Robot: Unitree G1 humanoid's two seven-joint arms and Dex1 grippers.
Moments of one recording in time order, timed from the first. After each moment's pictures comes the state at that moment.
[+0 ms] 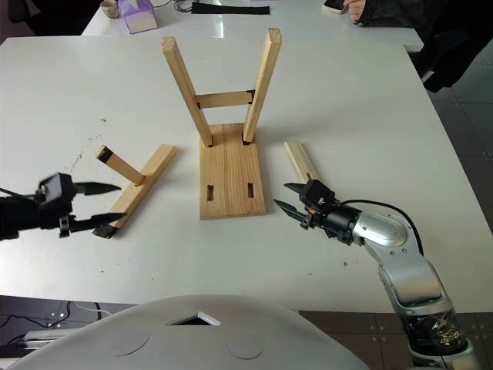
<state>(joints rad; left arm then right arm) 0.28 1.08 0.40 -0.39 -0.54 0.35 -1.20 0.31 -0.68 0.03 -0.48 0.22 0.34 0.76</state>
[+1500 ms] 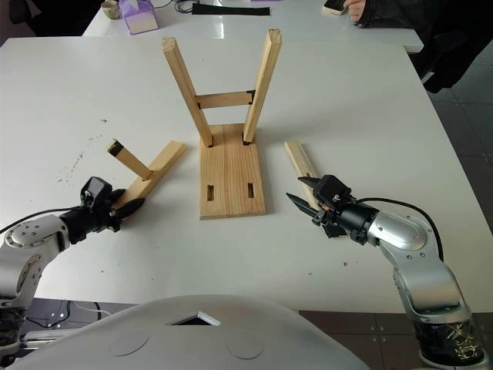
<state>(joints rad) 0.27 0.66 0.15 -0.27 -0.38 0.56 -0.61 0.34 -0.70 -0.06 -0.53 0.24 0.36 0.74</state>
